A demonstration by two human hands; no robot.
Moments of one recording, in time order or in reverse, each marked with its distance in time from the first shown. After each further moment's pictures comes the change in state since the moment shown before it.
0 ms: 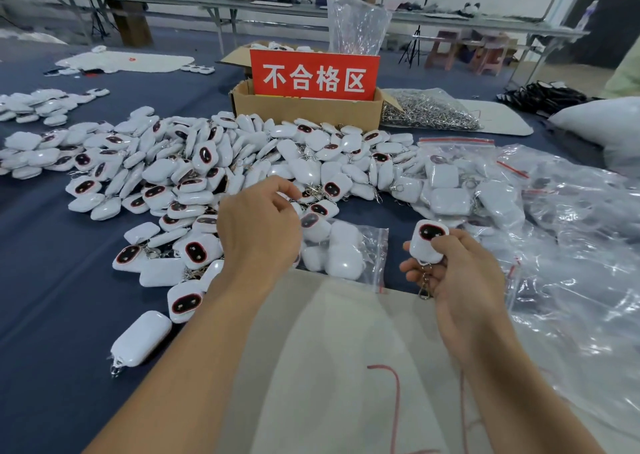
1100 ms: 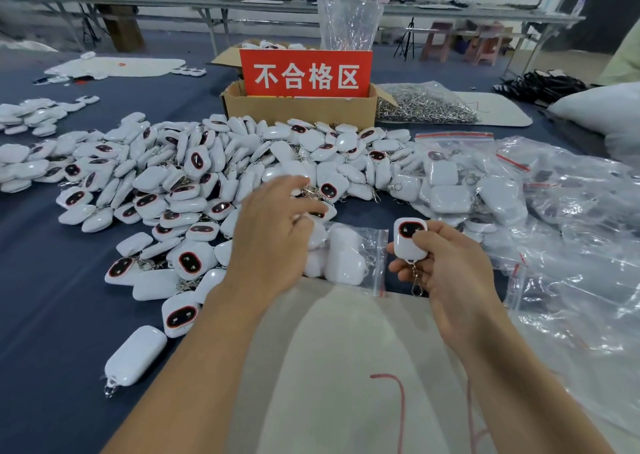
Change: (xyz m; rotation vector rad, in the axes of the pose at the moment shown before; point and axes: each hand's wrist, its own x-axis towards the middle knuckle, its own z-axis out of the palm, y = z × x) left_hand 0.006 -0.009 0.010 0.036 -0.188 0.411; right_hand 0.013 -0.002 0.009 -0.096 -0.100 0.077
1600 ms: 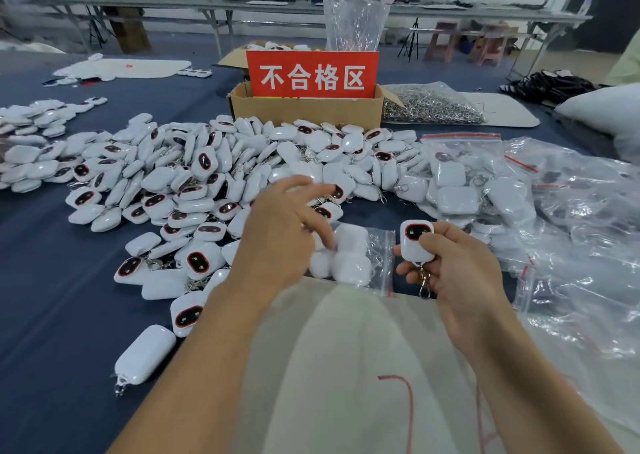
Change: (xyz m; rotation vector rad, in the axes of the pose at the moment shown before) left_hand 0.004 -0.004 -0.005 0.015 -0.088 0.046; right_hand 0.001 0.001 -0.001 -0.042 0.002 -0.002
